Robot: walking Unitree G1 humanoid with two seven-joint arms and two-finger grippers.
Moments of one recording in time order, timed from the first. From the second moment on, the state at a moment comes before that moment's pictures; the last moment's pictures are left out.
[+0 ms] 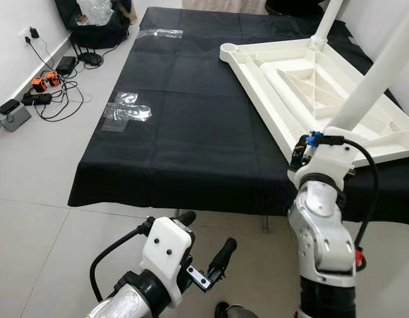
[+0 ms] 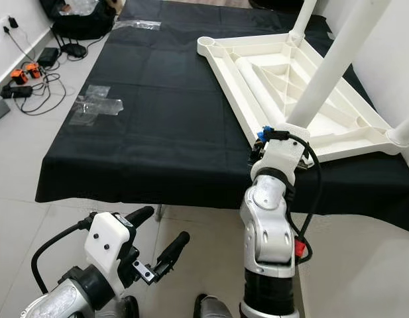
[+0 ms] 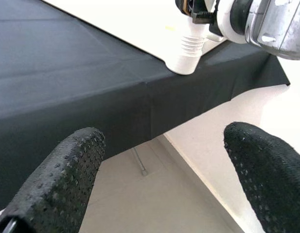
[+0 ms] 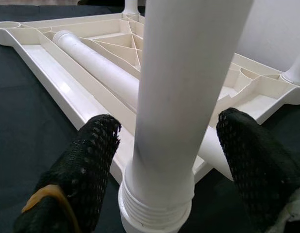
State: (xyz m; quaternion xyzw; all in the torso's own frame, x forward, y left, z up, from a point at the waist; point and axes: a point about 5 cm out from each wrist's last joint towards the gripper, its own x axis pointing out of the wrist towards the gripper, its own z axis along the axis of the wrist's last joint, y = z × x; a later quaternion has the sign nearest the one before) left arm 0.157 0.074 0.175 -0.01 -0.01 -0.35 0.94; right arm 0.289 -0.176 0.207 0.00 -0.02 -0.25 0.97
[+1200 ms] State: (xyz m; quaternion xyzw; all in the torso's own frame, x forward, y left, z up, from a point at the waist) left arm 0.179 0.095 0.154 0.04 0.01 -0.25 0.97; right arm 0.222 -0.158 0.146 -0.07 0.06 0.09 0.99
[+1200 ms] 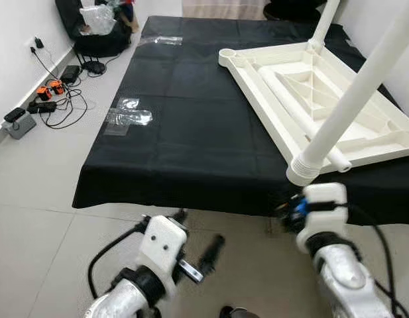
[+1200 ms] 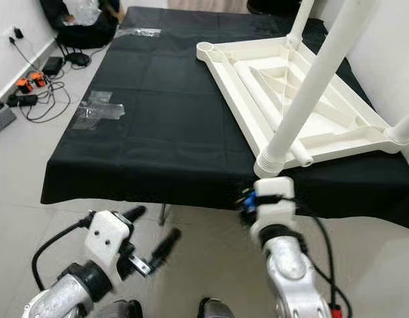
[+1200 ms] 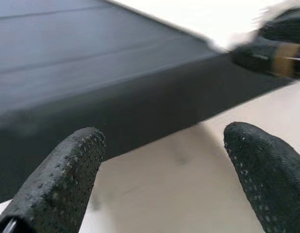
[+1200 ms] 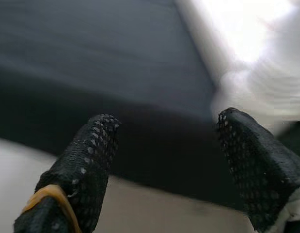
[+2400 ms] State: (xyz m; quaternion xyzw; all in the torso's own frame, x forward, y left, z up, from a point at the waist) left arm 0.188 0.106 0.125 0.08 0.02 -0.20 0.98; right arm 0.230 -0.165 0.125 0.00 0.06 0.28 0.96
